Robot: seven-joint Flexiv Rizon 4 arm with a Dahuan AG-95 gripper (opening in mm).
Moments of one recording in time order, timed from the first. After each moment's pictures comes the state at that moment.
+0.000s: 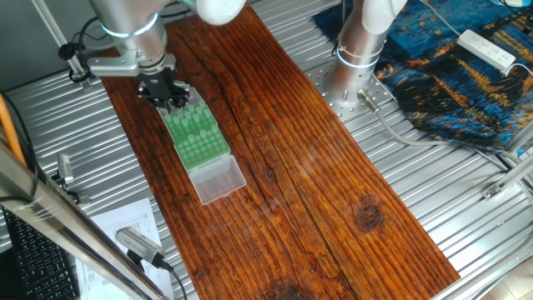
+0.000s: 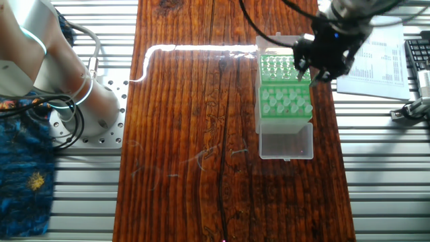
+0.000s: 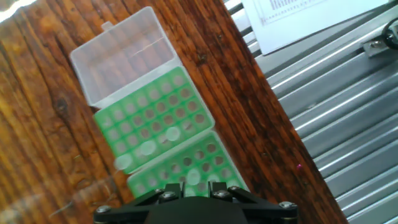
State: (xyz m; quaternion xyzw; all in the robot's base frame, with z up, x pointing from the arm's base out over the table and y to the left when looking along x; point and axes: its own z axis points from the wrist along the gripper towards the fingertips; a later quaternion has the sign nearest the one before) arm 0.567 -0.018 0.205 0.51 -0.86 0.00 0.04
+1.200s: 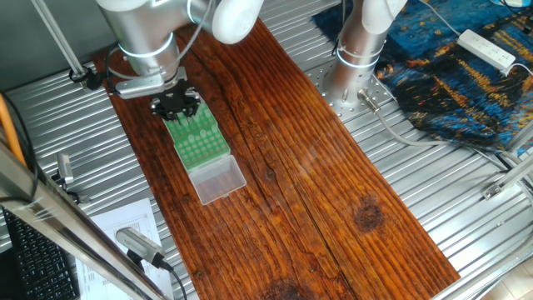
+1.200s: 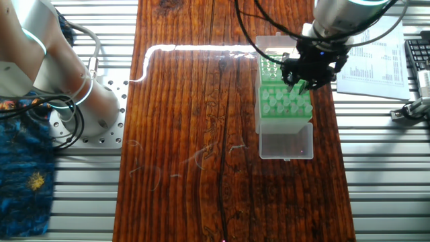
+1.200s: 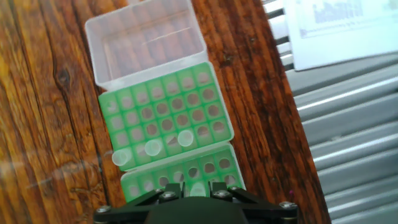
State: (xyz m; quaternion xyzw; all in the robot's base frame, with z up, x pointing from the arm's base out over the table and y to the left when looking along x) arm 0.551 -0.010 0.159 0.62 -0.79 0.00 0.04
